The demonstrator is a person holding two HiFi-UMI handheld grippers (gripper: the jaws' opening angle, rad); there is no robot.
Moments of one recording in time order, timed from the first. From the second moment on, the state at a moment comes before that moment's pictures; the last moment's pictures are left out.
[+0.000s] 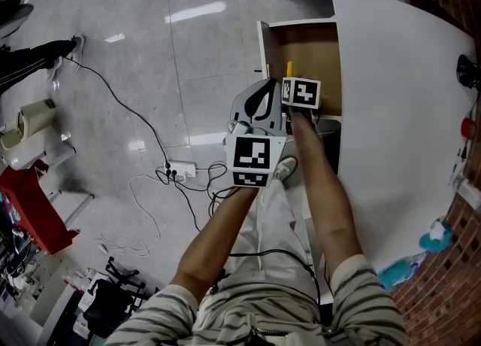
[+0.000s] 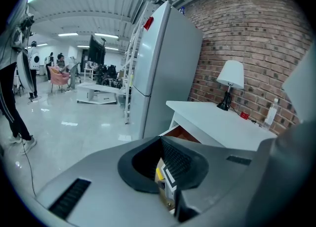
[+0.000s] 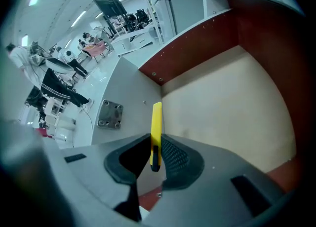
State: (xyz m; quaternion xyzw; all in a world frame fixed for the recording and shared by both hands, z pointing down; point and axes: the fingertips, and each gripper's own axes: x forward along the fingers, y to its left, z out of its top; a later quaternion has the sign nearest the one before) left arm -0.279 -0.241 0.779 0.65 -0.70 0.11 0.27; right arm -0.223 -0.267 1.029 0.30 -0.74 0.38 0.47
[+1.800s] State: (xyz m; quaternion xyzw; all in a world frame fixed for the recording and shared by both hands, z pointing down) left arm -0.278 -0.239 0.735 0.66 -0.71 0.11 0.24; right arm -0.233 -0.273 0.940 0.30 -0.79 0.33 0.42
